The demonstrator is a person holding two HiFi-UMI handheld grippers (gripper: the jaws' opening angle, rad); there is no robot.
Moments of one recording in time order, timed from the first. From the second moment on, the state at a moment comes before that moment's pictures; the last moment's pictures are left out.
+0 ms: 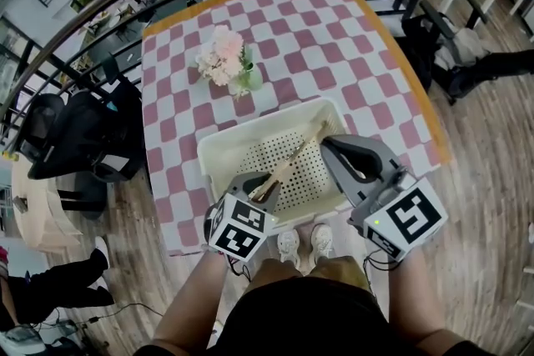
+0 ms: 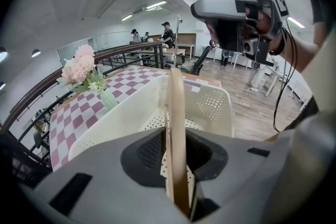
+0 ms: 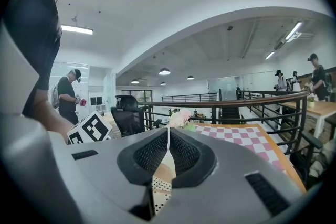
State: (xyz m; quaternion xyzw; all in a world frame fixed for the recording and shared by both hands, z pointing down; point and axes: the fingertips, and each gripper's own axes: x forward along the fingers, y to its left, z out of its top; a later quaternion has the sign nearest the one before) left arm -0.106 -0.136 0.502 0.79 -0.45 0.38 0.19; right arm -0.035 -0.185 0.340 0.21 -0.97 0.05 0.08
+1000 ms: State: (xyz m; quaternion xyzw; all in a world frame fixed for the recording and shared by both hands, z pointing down) left arm -0.072 -0.113 0.514 0.80 -0.39 0.42 0.17; right arm -0.011 -0.169 0.347 0.24 -0.97 0.06 0.09
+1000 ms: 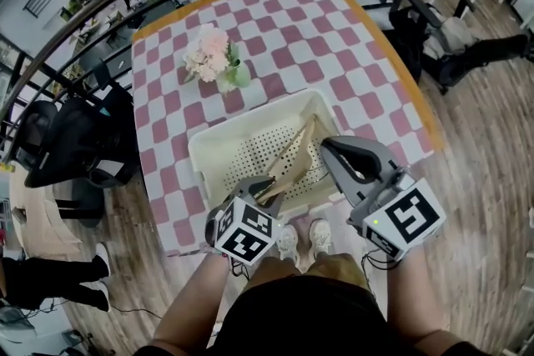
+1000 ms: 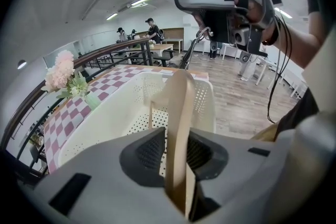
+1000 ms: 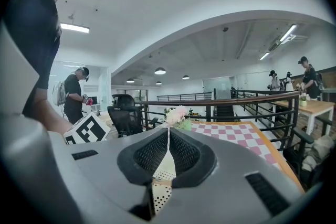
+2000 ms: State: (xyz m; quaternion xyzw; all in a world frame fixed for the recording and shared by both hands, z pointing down) left arm -0.039 -0.099 0.531 0.83 -0.31 0.43 0.19; right arm 0.025 -0.167 0.359 0.30 -0.95 0.07 0.10
